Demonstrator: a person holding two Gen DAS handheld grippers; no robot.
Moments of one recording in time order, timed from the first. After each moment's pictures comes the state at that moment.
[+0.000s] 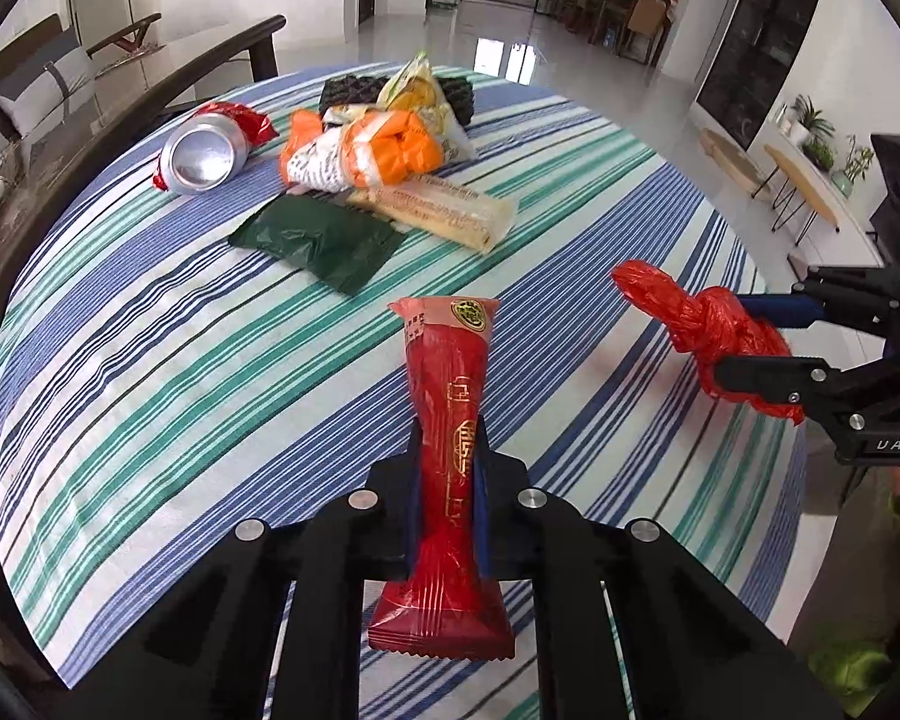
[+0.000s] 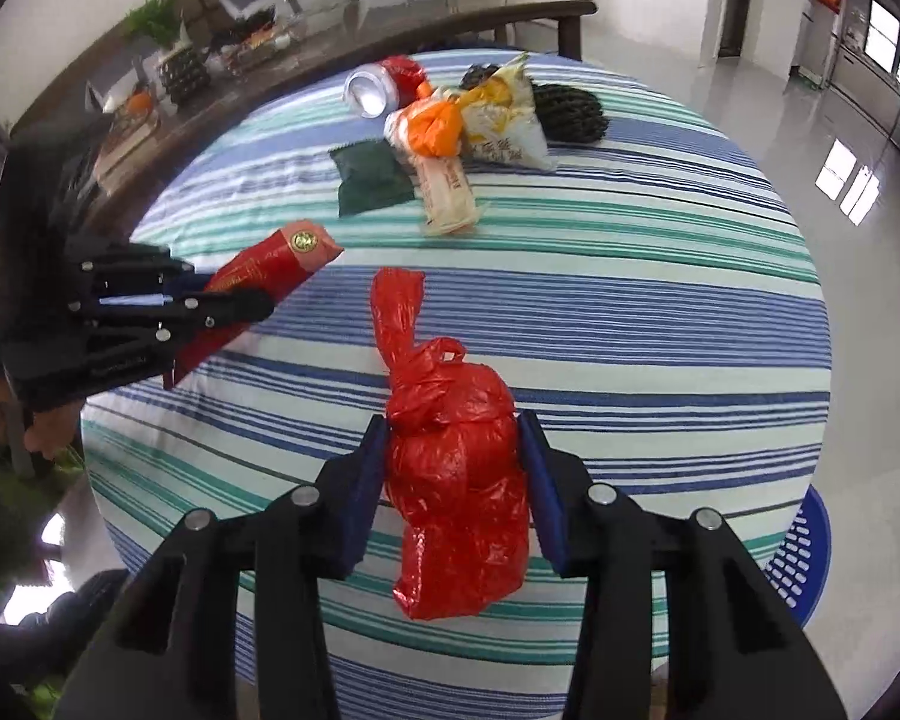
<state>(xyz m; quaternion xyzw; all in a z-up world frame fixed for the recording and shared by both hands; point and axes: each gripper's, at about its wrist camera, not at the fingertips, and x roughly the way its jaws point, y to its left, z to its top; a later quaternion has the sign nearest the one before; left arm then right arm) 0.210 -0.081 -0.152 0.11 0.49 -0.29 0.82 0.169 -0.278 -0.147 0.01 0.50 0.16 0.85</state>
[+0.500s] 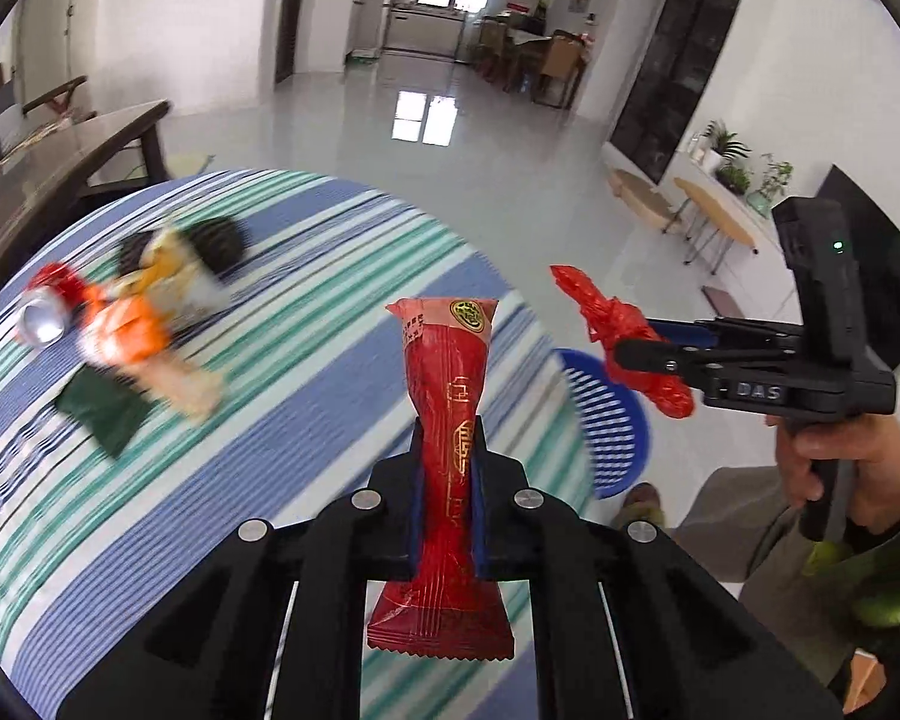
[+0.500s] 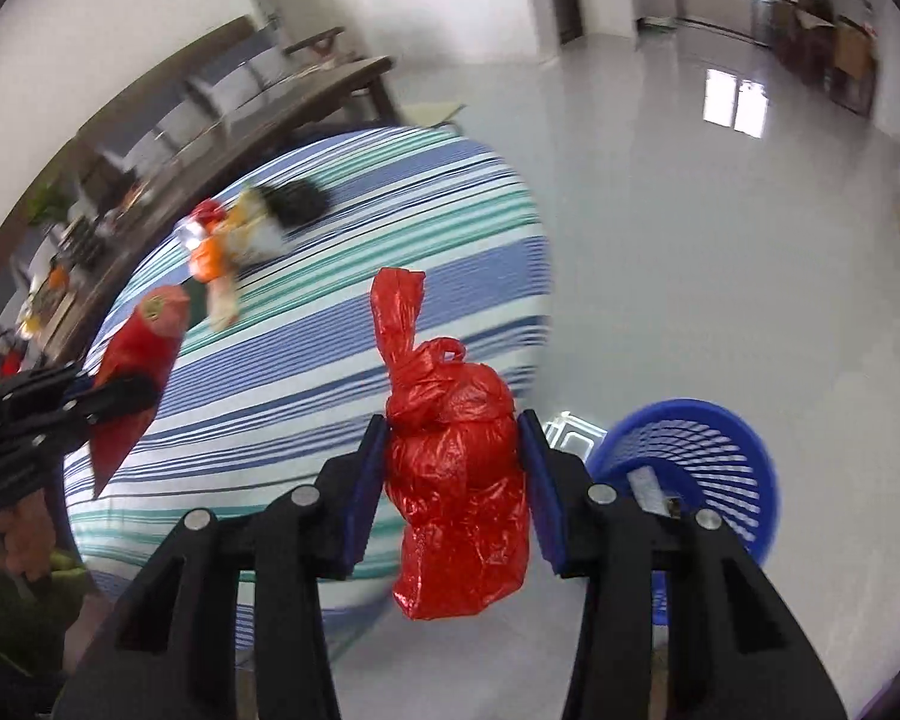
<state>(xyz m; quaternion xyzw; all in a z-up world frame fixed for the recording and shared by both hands) 0.161 -0.229 -0.088 0.08 0.43 -0.39 0.81 0.121 -0.459 -0.124 0.13 0.45 0.01 0.88</state>
